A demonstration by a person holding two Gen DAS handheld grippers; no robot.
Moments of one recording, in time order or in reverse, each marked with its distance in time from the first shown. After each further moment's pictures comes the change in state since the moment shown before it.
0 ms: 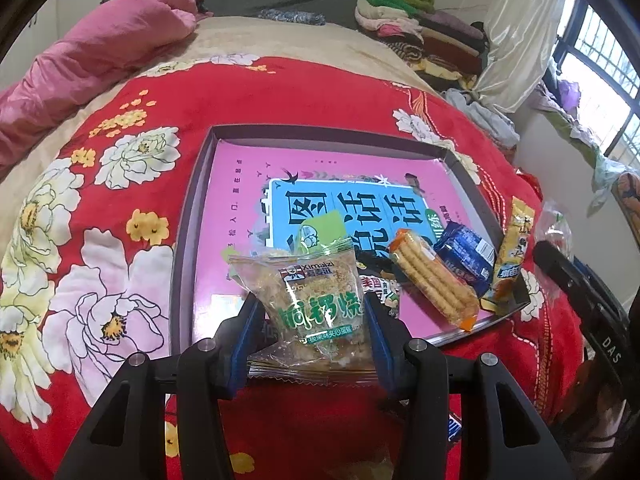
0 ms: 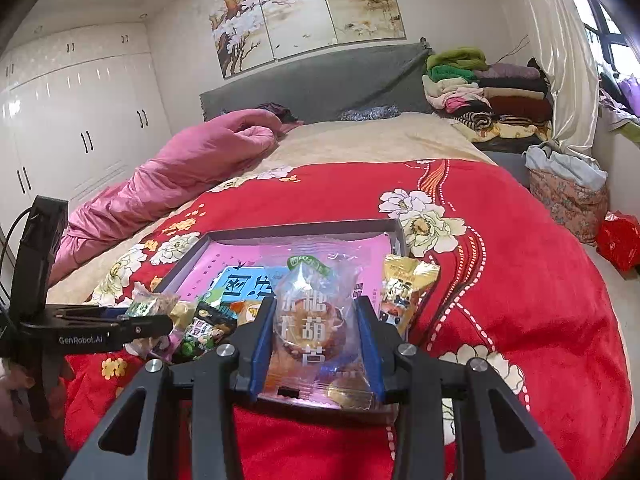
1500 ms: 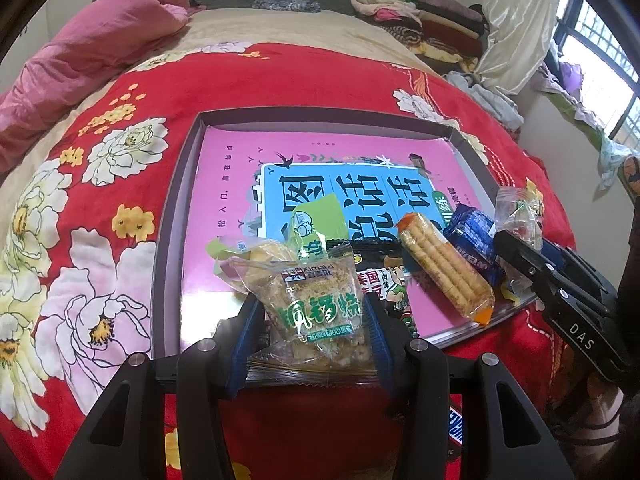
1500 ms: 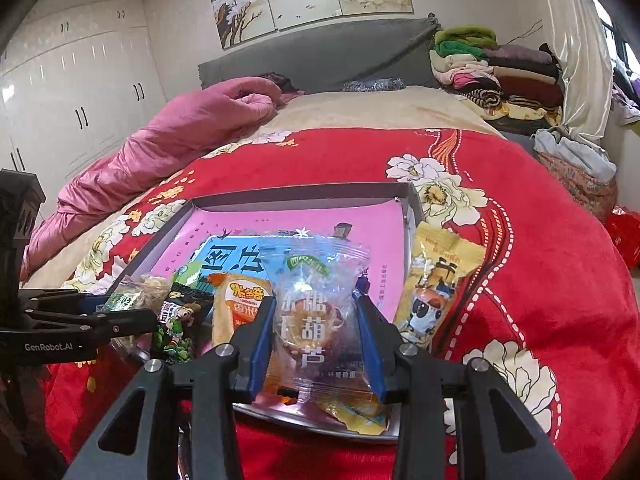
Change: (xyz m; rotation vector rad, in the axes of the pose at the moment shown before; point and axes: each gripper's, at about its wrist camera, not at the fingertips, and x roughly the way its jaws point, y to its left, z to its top) left arm 0.018 -0.007 0.000 0.035 0.044 0.024; right arm 0.048 -0.002 -0.010 -0.023 0.107 -0.005
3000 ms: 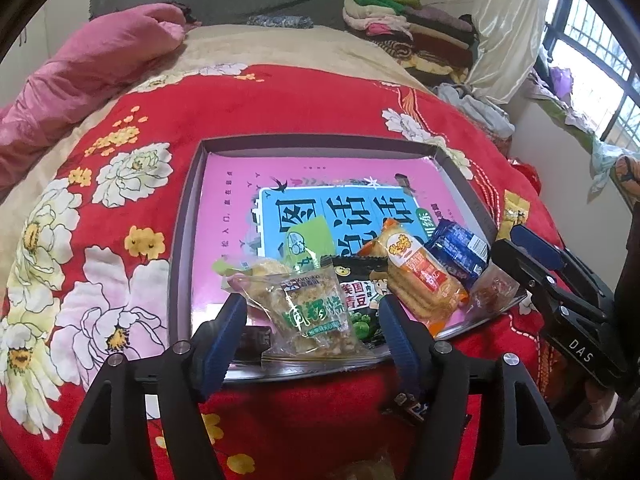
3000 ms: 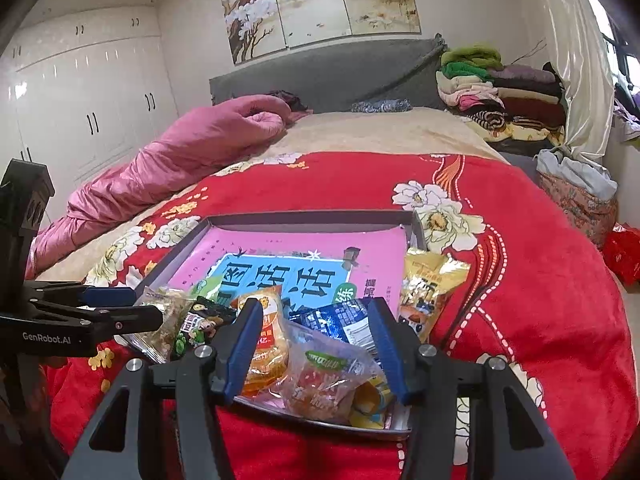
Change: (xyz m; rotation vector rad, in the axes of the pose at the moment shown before) left arm -0.026 -0.002 0.003 0.018 -0.060 -0.014; right arm -0.027 0.007 0.004 -0.030 -0.078 0.015
